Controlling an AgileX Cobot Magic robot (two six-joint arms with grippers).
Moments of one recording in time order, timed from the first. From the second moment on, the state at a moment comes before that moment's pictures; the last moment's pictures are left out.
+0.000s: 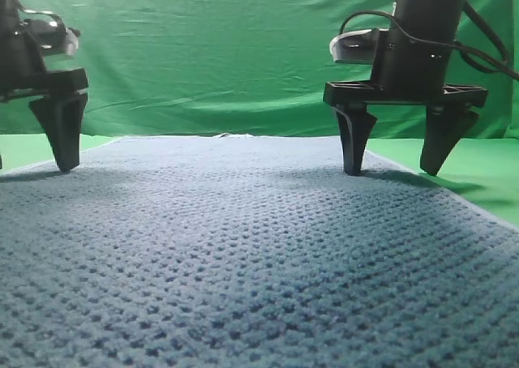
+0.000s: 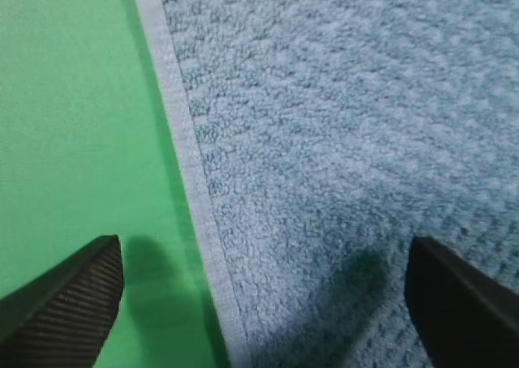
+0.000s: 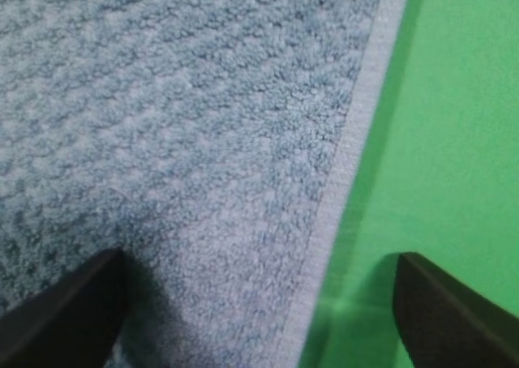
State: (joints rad) left arm -0.20 1.95 -1.35 -0.17 0.78 0.17; right arm 0.37 2.06 -1.44 0.00 0.79 0.03
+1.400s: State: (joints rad) left arm -0.21 2.09 -1.46 -0.26 0.89 0.11; right arm 0.38 2.09 -1.48 0.05 0.78 0.03
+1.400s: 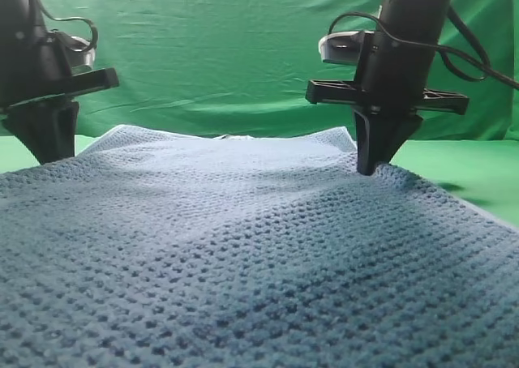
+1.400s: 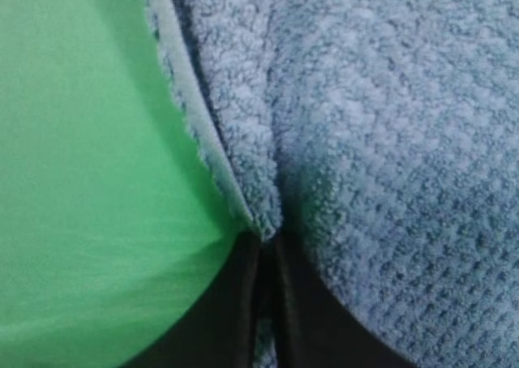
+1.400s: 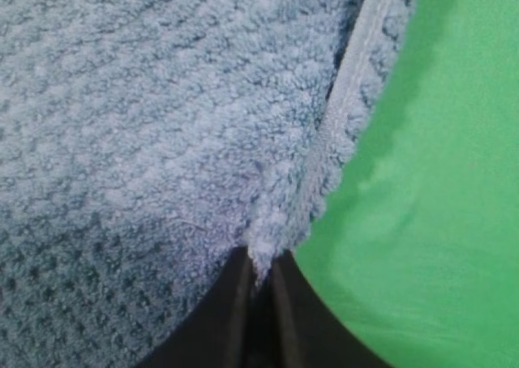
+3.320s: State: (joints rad) left arm -0.24 1.71 -1.82 -0.19 0.98 0.06; right arm 0.34 1.85 -1.96 -0.08 1.07 0.00
